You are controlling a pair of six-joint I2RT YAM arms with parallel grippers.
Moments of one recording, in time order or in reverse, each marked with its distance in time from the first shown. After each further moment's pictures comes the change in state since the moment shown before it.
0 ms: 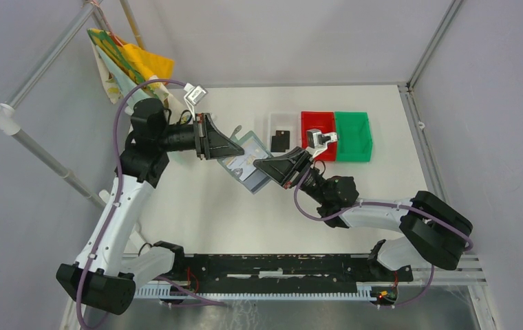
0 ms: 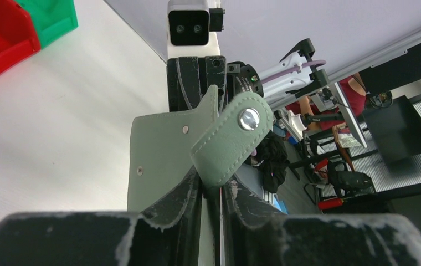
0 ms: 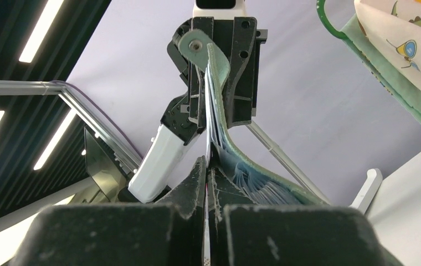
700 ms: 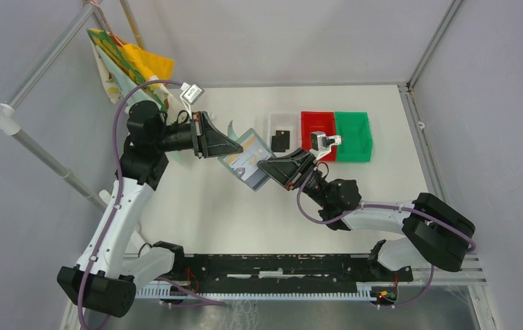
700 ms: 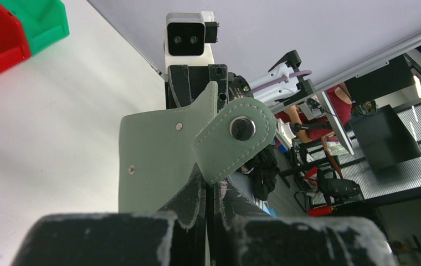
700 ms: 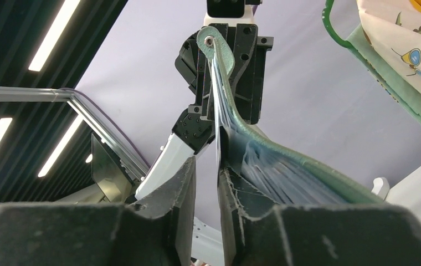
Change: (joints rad) left arm 0.021 -0.024 -0.046 0.145 0.017 -0.135; right arm 0.016 -0.019 -0.027 0.034 0.050 -0.003
